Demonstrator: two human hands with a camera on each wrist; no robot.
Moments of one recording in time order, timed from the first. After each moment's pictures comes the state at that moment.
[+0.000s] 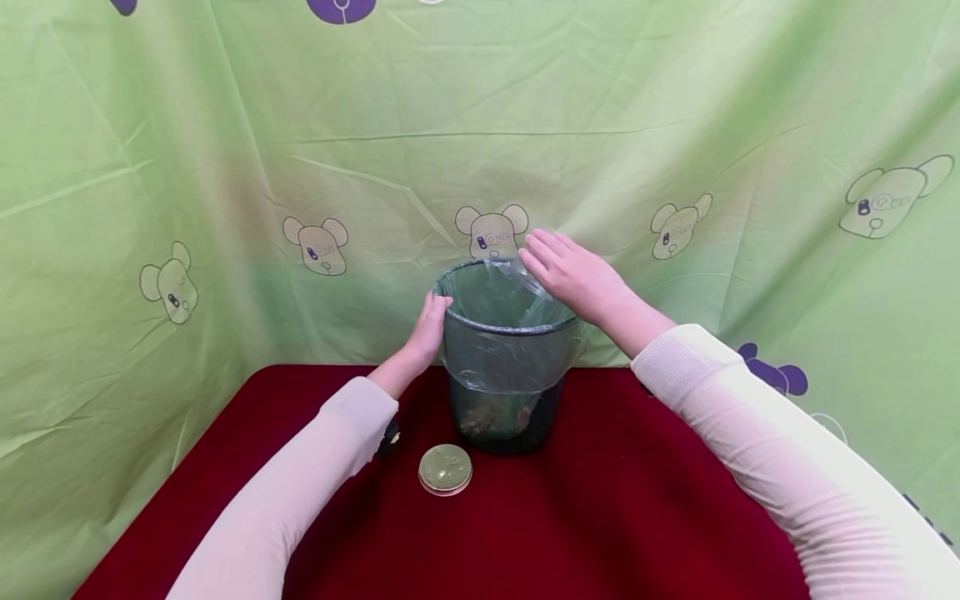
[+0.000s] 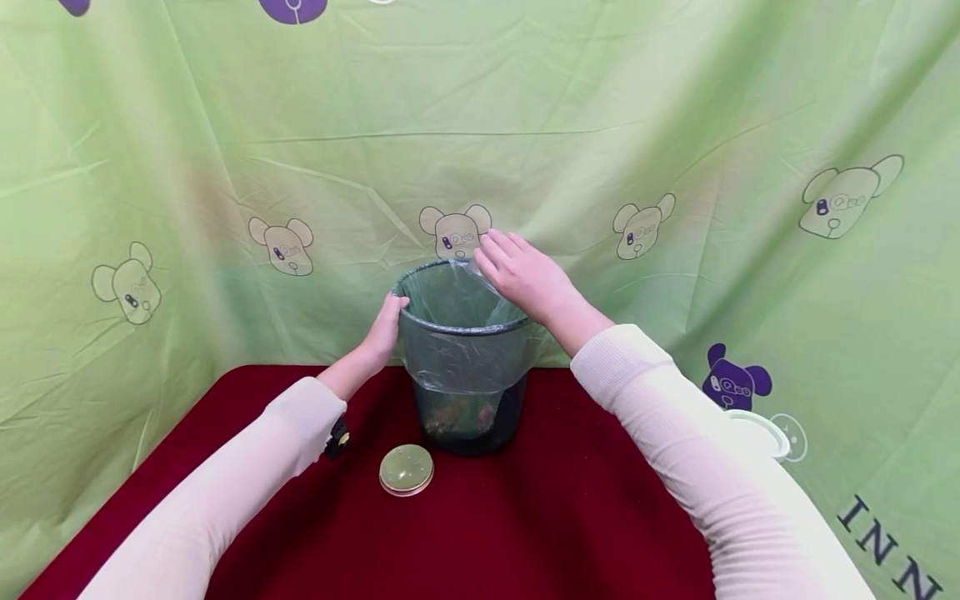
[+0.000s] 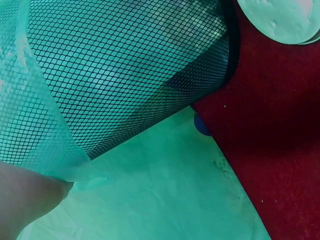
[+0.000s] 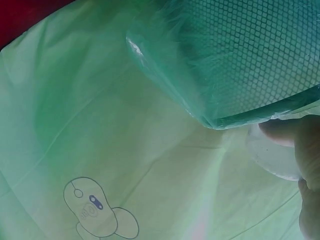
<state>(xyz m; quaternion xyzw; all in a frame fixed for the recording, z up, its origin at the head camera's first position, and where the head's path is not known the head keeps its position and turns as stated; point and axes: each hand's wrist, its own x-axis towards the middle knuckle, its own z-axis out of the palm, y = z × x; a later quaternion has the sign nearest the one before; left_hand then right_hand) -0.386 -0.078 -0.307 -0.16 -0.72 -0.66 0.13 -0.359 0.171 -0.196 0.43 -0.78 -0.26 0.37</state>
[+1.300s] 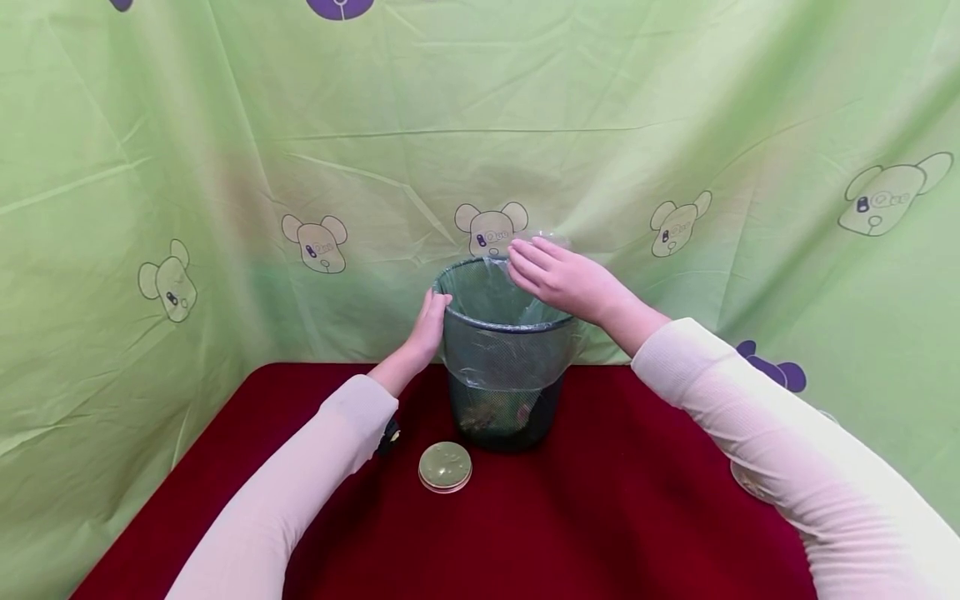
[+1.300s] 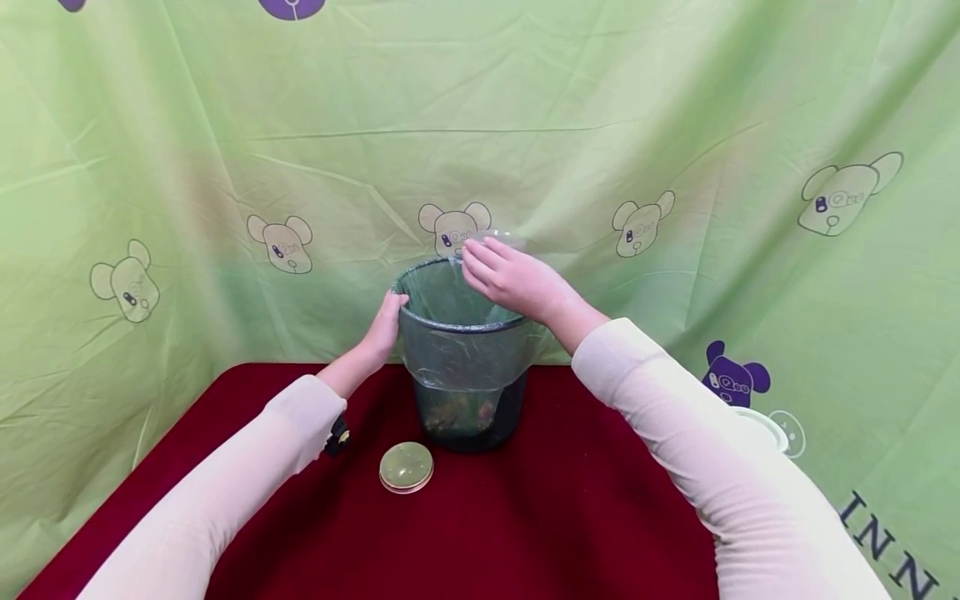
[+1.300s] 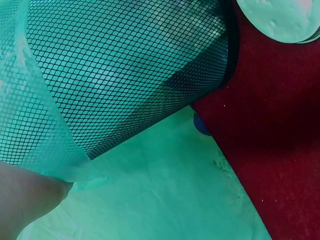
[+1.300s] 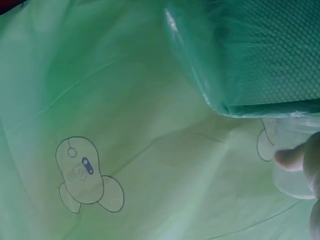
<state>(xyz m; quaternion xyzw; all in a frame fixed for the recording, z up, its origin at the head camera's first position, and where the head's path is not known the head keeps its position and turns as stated) -0.379 -0.079 -0.299 -0.14 -0.74 -0.66 0.09 -0.363 0.168 -0.196 0.49 -0.63 -0.38 0.47</state>
